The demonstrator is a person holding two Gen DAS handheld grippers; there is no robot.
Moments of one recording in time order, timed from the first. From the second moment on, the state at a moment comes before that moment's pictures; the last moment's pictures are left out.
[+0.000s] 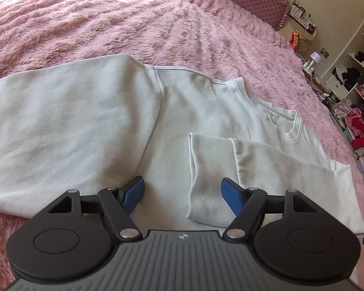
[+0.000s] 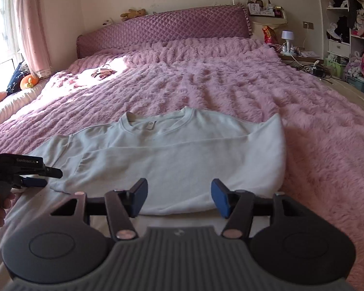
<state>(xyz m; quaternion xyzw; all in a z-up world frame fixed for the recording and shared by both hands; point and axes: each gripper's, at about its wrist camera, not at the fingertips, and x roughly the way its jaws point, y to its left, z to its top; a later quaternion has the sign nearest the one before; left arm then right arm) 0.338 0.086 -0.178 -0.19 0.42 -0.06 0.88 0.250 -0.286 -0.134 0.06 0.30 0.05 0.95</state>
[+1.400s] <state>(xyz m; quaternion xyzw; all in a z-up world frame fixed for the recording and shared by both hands) 0.318 0.105 -0.170 -0.23 0.36 -0.05 0.91 0.256 -0.303 -0.197 -0.19 0.33 -0.14 0.91</state>
